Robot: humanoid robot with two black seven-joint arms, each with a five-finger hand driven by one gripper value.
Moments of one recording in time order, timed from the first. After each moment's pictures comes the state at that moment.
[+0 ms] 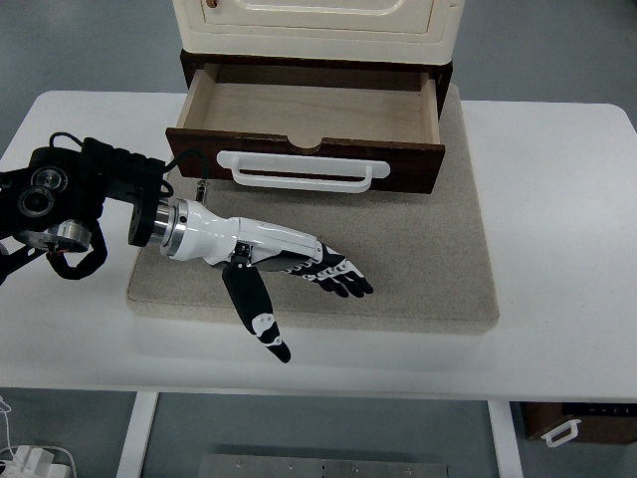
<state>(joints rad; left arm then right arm) -0.96 0.68 -0.50 -1.72 0.69 -0.60 0.36 0.00 0.00 -0.01 0.12 -0.04 0.20 -0.04</state>
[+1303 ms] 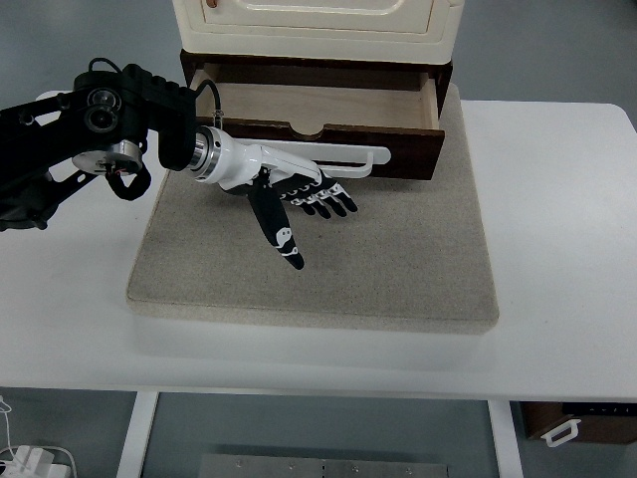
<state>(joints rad) -1.14 0.50 -0.47 -1.35 0.71 -0.57 0.51 0.00 0.00 -0.01 0.12 -0.04 0.20 -0.04</state>
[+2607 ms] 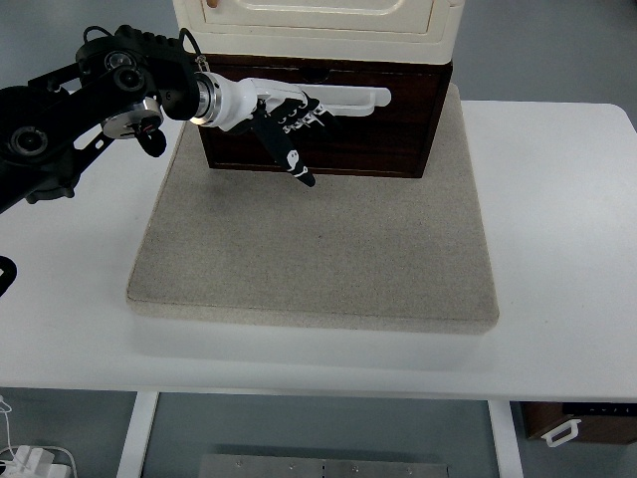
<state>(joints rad) -1.17 0.37 -0.57 -1.08 0.82 -0.44 0.48 0.00 0.00 -0.01 0.12 -0.04 0.20 -0.04</state>
